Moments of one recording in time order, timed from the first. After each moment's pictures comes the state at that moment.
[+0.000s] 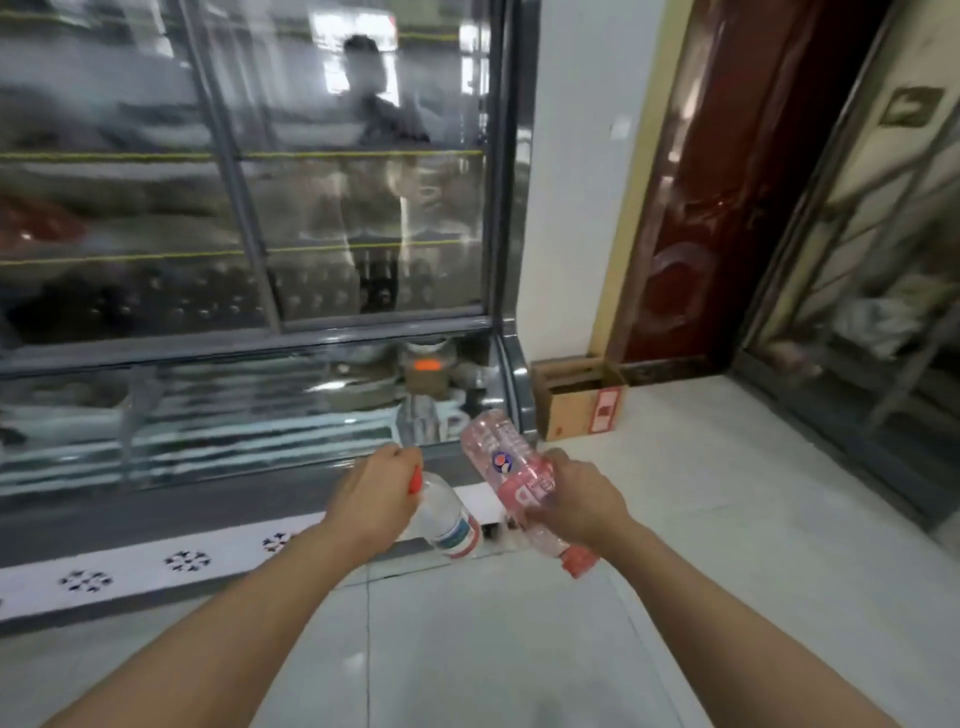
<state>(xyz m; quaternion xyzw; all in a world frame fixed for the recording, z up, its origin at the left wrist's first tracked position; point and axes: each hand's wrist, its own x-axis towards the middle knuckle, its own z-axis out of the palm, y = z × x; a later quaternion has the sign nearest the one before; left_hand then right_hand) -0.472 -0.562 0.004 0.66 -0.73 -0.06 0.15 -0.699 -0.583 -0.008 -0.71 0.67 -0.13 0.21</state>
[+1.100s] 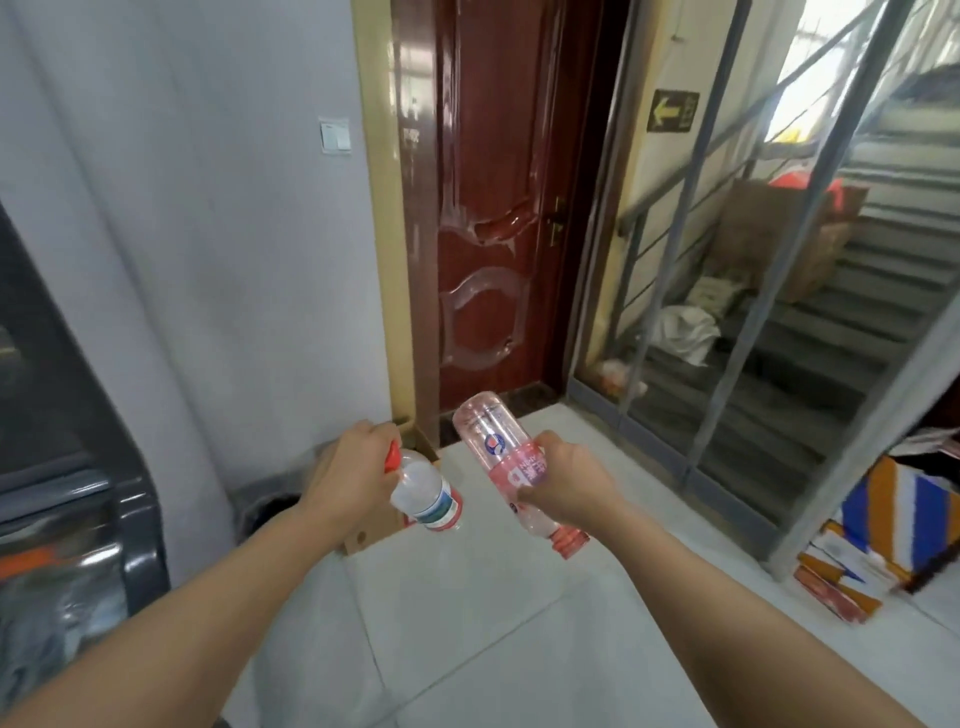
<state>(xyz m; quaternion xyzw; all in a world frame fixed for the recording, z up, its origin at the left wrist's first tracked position) -1.016 -1.057 0.029 0.57 -0.81 -0.05 0.13 -1.238 -1.014 0.009 -0.59 0.78 -0.14 0.16</state>
